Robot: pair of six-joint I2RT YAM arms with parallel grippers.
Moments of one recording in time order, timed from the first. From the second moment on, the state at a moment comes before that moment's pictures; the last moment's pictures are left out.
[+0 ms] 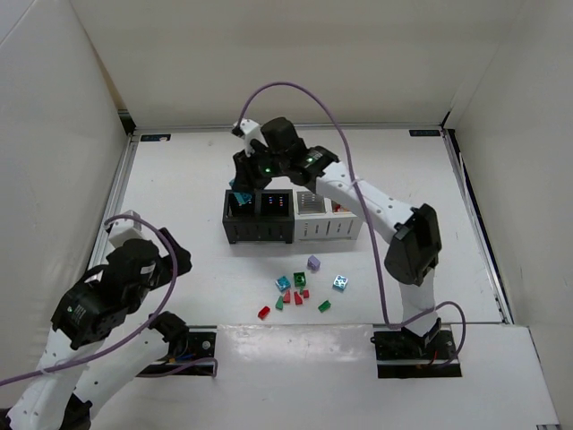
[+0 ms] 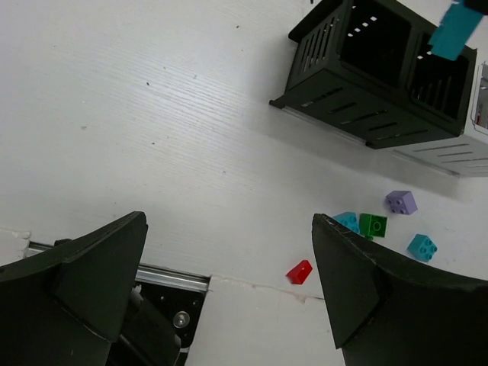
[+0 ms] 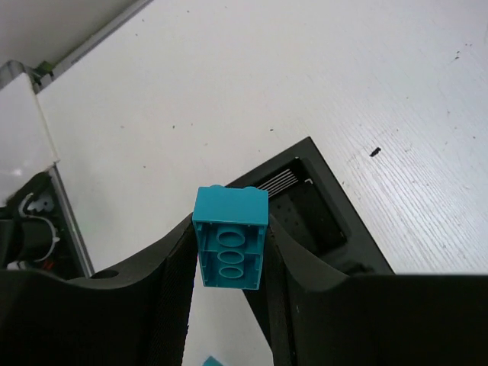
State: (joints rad) left arm -0.62 0.53 1.07 -1.28 -0.50 -0.83; right arm 0.83 1.96 1.92 -0.49 -0.40 0.10
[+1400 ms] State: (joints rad) left arm -0.62 0.86 1.08 -1.20 -0.38 -0.74; right arm 0.80 1.34 1.33 -0.56 -0.04 0.22
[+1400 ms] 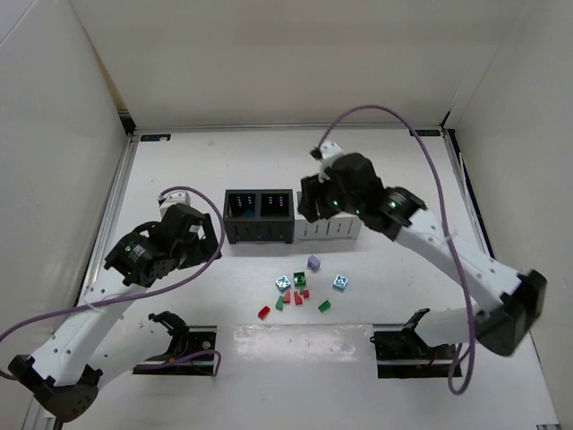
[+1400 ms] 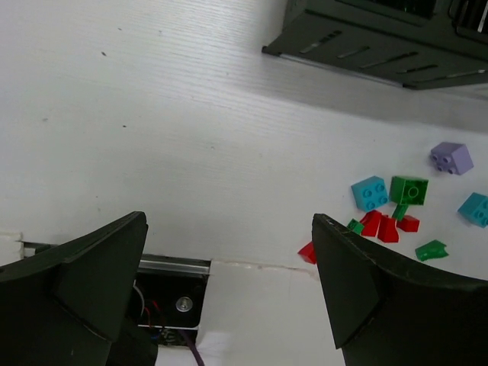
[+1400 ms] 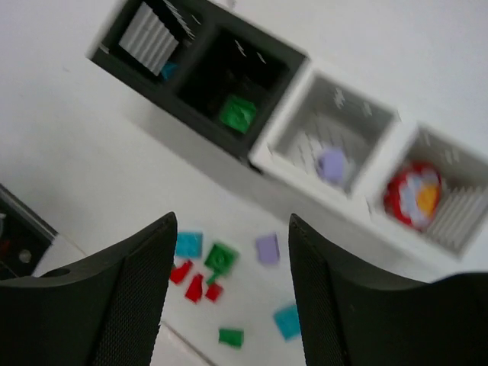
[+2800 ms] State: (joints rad) left arm -0.99 1.64 0.97 -0.55 -0.23 -0.90; right arm 0.12 0.66 0.90 -0.98 -0.05 0.41
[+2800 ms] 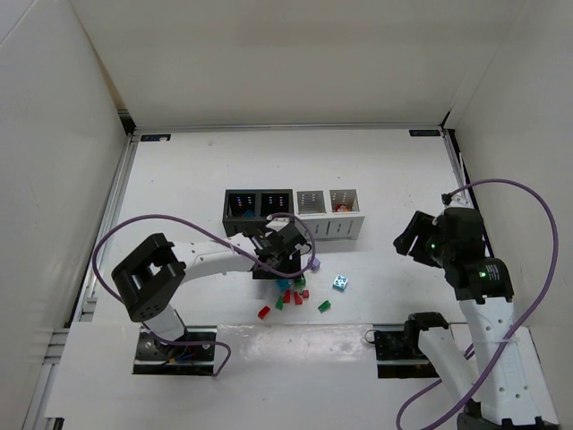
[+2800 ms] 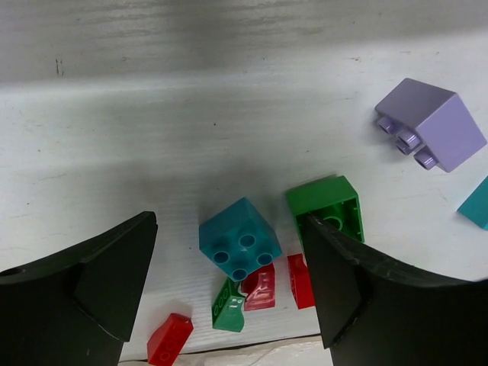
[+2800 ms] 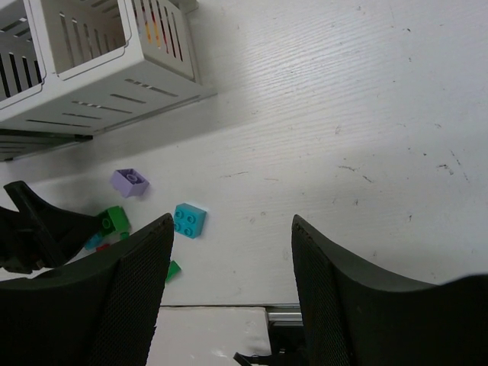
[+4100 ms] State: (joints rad) left arm -1.04 1.45 0.88 -0.53 -0.40 -1.18; right arm 0.18 0.68 0.89 -1.00 -0.05 0.35
